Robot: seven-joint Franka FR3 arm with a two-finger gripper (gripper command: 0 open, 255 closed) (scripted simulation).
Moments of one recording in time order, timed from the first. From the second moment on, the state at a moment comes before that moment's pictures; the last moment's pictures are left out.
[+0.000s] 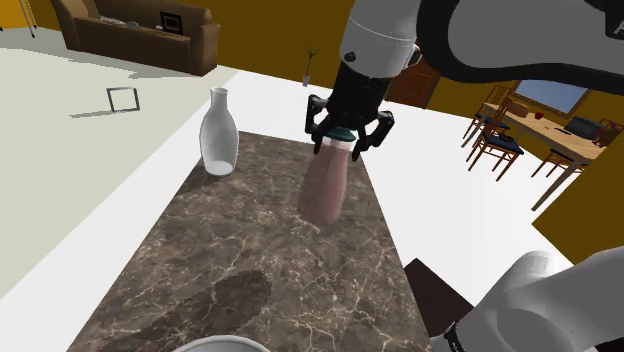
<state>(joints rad) 0.06 -0.43 0.48 -1.95 -0.02 1.65 1.20</state>
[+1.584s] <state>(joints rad) 0.26 -0.75 0.77 -1.97 0.27 1.39 1.61</state>
